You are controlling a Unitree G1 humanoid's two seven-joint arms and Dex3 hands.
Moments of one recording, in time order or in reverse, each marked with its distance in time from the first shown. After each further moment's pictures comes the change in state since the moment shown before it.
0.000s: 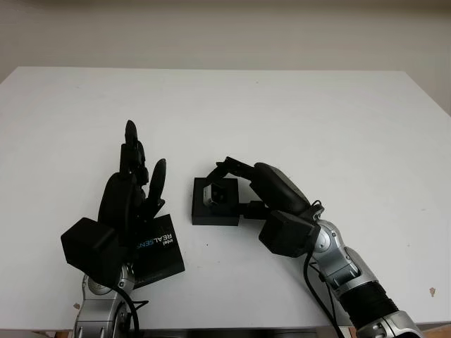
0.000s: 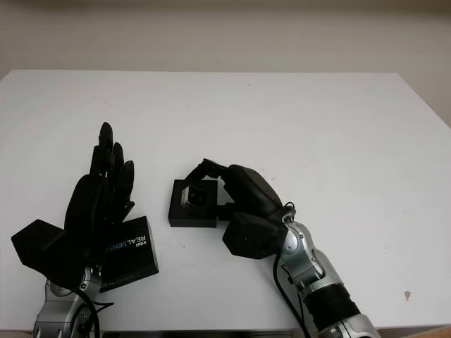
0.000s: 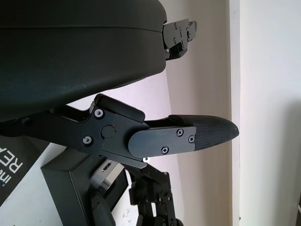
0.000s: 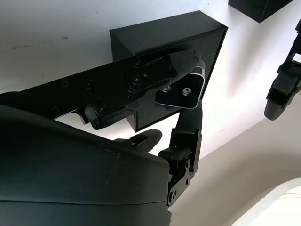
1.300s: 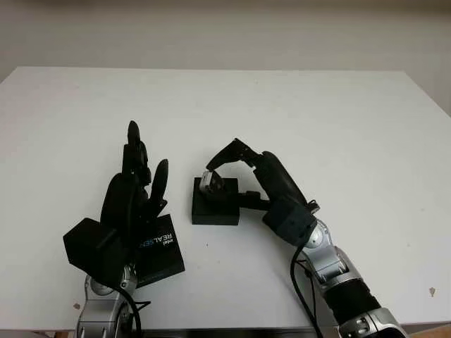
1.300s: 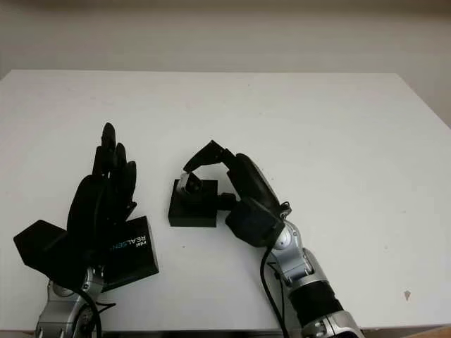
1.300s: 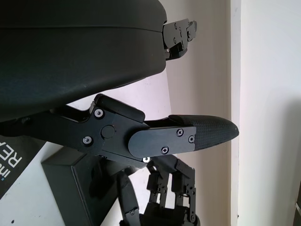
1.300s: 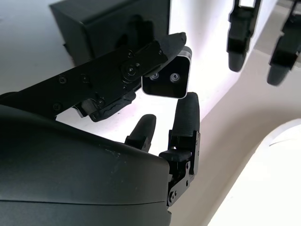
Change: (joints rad) left arm 0.002 -0.008 -0.011 0.000 0.000 -0.001 -0.002; right arm -0.039 0.116 -0.076 0.060 0.180 0.002 -0.021
